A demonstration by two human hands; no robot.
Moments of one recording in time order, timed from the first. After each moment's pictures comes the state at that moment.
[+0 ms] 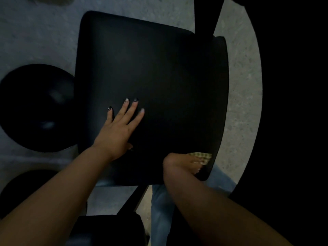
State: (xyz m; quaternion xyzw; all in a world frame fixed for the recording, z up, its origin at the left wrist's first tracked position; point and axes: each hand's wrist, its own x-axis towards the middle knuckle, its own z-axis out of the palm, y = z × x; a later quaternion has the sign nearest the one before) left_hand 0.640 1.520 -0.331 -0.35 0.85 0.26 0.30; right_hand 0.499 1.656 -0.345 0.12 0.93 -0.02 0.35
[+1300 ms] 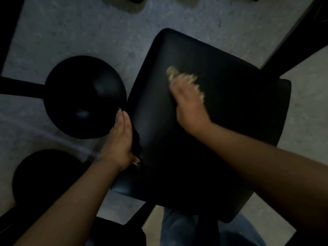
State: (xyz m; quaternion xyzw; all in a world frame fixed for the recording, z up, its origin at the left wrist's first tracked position) left_hand 0.724 1.520 -0.339 -0.62 0.68 0.36 0.18; right_hand 0.500 1.456 -0.370 -0.77 0.58 -0.16 0.21
